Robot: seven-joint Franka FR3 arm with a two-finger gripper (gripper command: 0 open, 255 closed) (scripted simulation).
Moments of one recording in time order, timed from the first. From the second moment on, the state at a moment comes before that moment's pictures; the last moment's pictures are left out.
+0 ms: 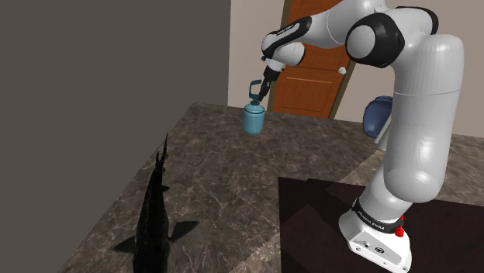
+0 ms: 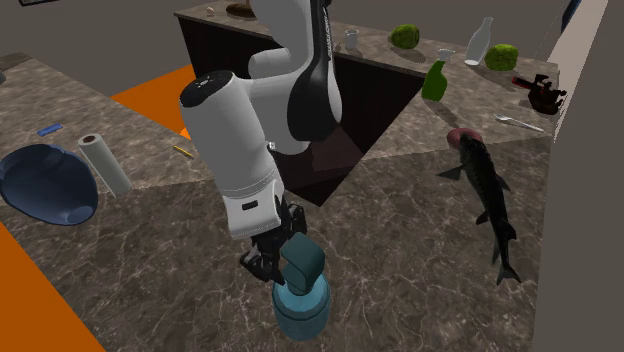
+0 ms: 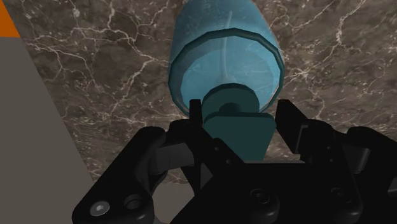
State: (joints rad) arm 0.01 0.35 -0.44 -1.77 0.50 2.20 -1.30
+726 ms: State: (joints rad) arm 0.02 0.32 -0.45 -1.73 0.47 2.14 -1.26
